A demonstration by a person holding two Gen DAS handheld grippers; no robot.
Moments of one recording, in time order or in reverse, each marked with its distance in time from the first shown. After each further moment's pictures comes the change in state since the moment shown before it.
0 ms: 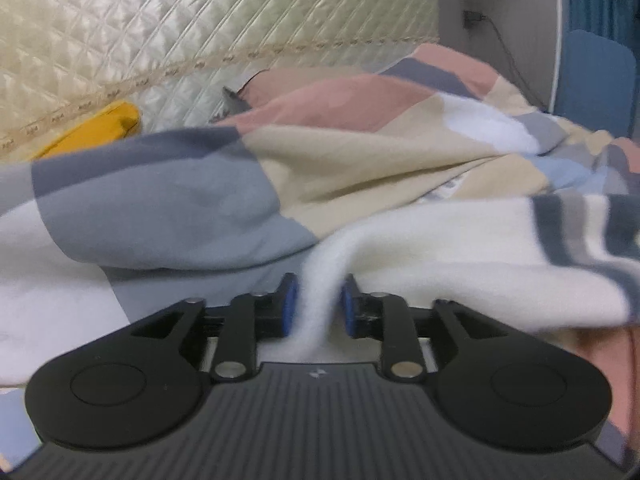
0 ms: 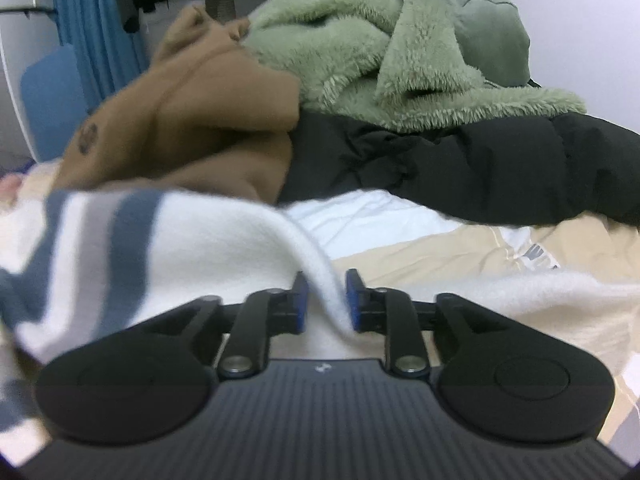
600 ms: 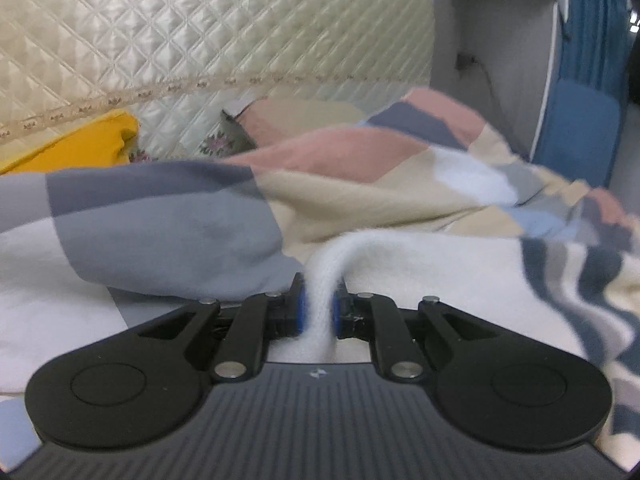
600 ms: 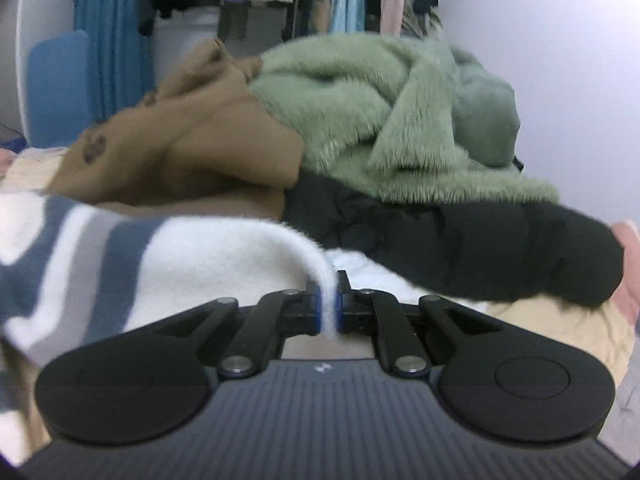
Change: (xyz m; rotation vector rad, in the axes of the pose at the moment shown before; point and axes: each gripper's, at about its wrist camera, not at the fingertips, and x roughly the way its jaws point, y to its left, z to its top) left arm -0.021 0.016 0.013 -0.084 -0.061 -0.065; right arm -0.011 0.015 0.017 -0.172 -0.099 -0.109
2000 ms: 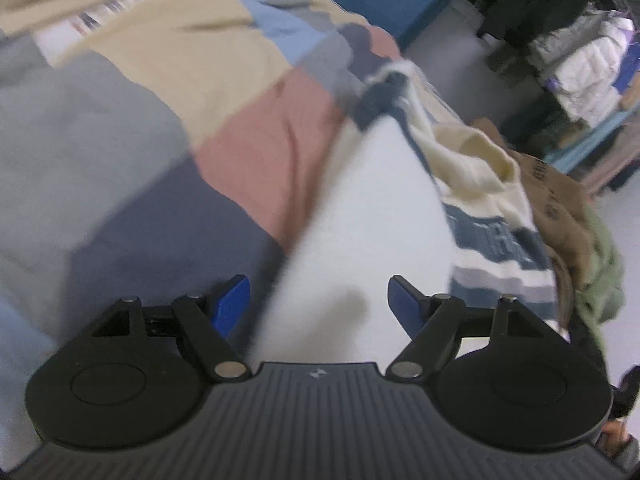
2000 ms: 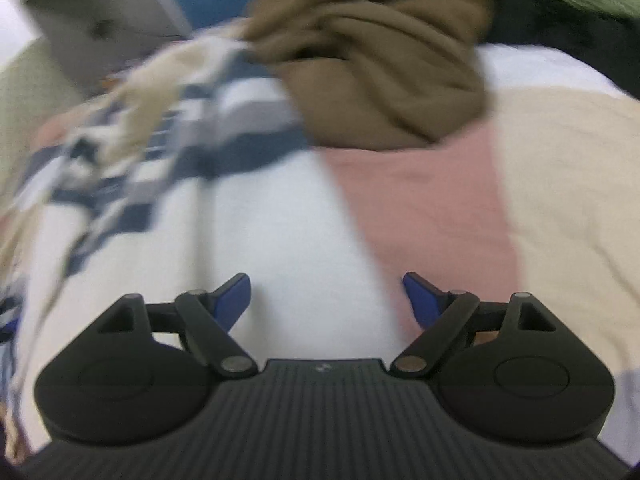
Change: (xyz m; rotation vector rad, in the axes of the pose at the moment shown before) left arm -0.045 -0.080 -0.058 -0.031 0.555 -0.764; right arm -0.058 0.042 -0.068 -0.012 0.435 0.659
